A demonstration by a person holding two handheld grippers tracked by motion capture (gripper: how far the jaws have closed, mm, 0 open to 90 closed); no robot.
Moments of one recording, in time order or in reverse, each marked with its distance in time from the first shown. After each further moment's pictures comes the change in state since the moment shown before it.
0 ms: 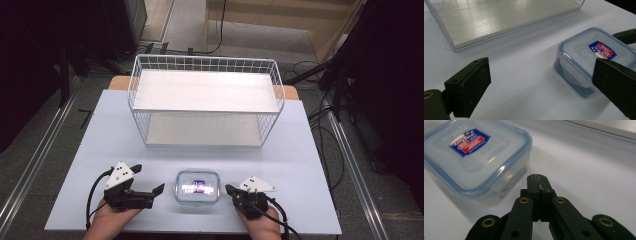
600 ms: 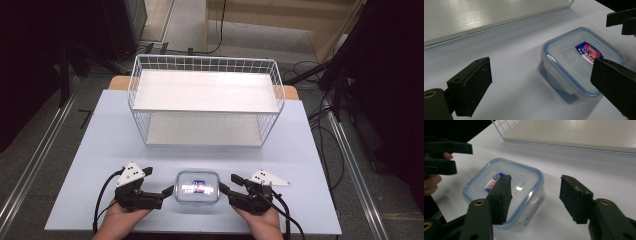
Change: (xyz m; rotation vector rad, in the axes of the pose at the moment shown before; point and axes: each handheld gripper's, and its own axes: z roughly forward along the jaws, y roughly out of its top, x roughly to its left) left arm -0.014 0.002 0.017 0.026 -0.065 -0.044; right arm -0.005 0.018 -0.015 -0.140 0.146 0.198
